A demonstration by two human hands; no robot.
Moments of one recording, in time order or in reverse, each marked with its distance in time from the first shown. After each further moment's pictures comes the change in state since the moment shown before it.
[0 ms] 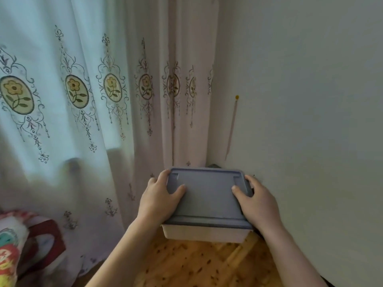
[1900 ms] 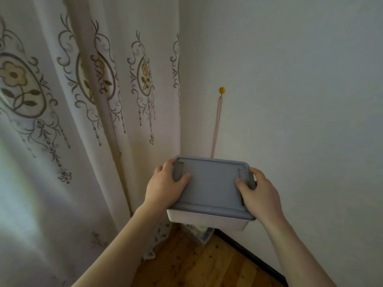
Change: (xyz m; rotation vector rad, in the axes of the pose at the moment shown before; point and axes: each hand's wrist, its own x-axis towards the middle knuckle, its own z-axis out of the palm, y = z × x) left_hand 0.545 0.003 0.263 -0.017 -0.173 0.098; right_hand 0.500 0.104 0.147 -0.051 0.178 0.154
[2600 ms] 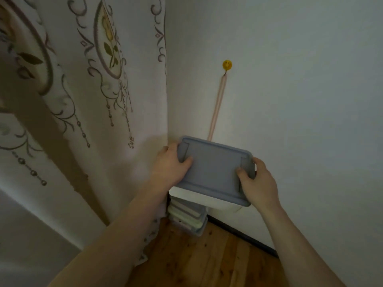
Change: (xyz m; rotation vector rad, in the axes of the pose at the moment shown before) left_hand 0.242 -0.063 0.079 -0.055 -0.208 0.125; right_hand 0.150 0.010 0.142 -0.066 0.076 0.251
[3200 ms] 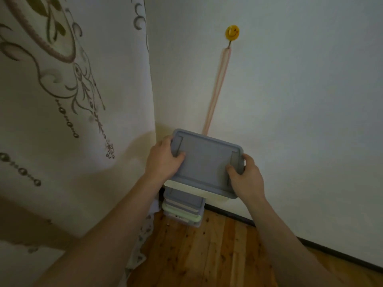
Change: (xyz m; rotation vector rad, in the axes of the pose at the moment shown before) left_hand 0.129 -0.085 0.066 0.000 -0.119 0.082; right_hand 0.068 0.012 0.114 -0.064 0.034 0.216
